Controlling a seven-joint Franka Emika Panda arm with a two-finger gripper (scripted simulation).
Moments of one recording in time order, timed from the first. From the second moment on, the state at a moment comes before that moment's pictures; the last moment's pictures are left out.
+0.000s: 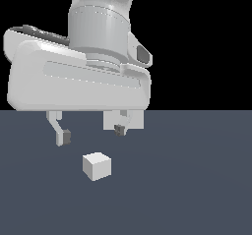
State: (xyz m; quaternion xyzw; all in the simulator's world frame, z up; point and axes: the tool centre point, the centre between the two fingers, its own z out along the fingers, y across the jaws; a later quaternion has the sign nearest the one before) arm -0.102 0.047 0.062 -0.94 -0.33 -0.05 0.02
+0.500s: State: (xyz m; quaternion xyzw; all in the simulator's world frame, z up) arm -0.101 0.047 0.058 -0.94 -0.33 -0.05 0.02
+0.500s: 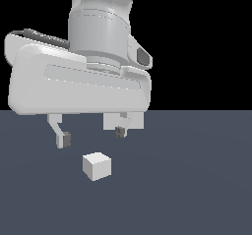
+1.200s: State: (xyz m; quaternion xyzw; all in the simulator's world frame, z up) arm -0.102 0.047 0.014 -0.94 -0.33 -0.05 0.02
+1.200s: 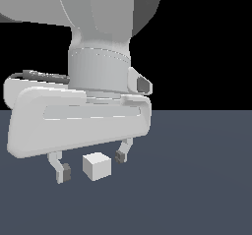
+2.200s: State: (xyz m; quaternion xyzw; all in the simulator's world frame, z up) arm -0.096 0.042 0.021 -0.95 -0.30 -0.05 0.02
